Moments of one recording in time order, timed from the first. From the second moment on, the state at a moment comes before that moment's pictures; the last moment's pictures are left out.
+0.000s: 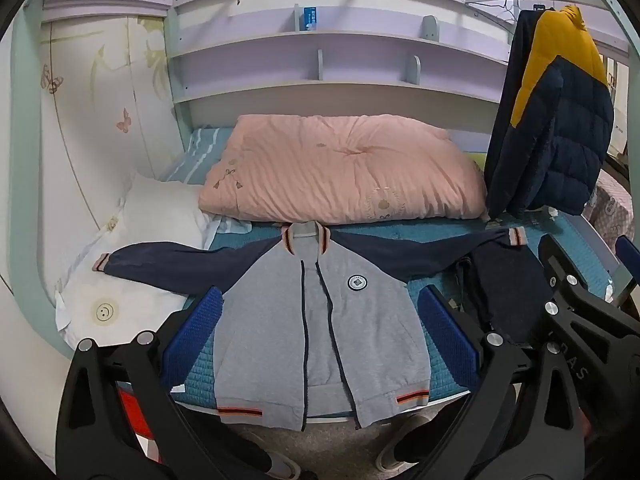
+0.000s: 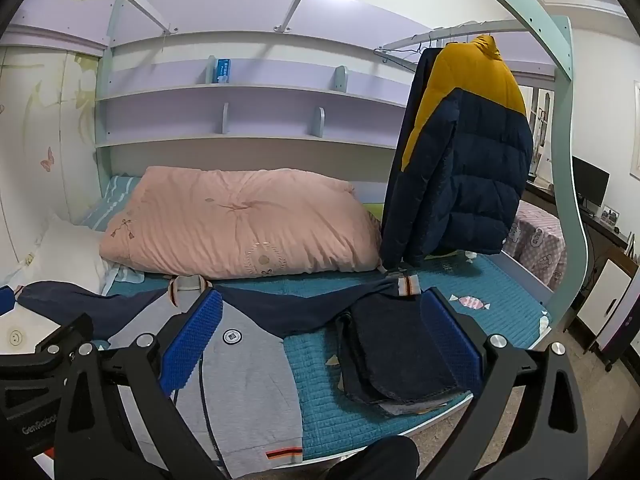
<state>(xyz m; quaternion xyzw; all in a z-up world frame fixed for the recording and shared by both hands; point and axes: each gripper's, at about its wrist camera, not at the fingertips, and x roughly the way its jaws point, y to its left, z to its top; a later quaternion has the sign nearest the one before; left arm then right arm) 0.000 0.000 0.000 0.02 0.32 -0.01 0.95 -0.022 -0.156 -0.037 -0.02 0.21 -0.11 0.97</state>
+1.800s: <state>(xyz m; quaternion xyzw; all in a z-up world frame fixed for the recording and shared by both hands) -0.003 -0.013 -0.011 0.02 0.34 -0.01 0.94 -0.028 -0.160 -0.043 -0.01 0.22 -0.11 0.97</state>
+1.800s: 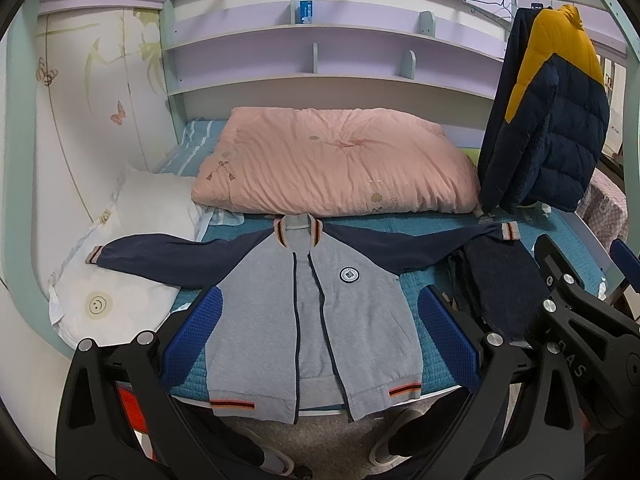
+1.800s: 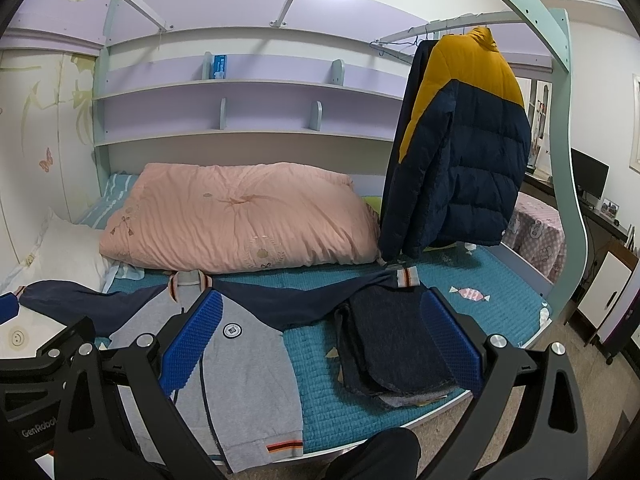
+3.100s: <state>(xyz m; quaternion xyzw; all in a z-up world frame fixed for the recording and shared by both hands) 0.141 0.090 -0.086 0.01 0.44 0.08 0.90 0.146 -0.088 -0.101 -0.03 0.31 -0.02 0.95</state>
